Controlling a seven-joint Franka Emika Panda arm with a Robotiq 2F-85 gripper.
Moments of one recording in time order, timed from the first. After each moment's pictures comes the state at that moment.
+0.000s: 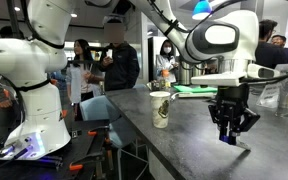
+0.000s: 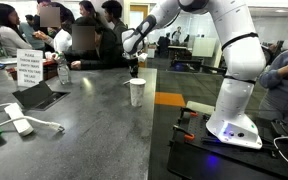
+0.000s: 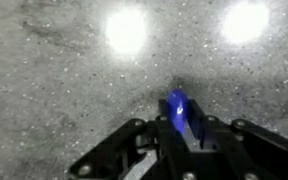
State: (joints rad) arm -0.23 0.54 -0.09 -1.78 -0.17 2.24 -0.43
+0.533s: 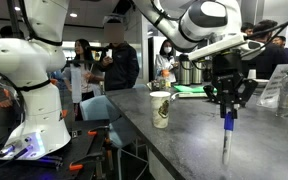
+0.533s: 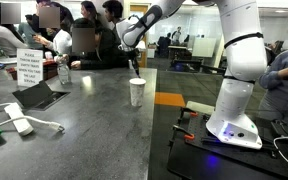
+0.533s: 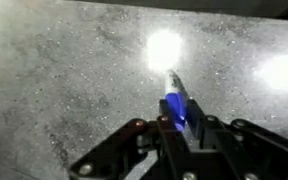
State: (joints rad) arm -0.15 0.40 -0.09 -1.82 -0.44 2.13 -0.47
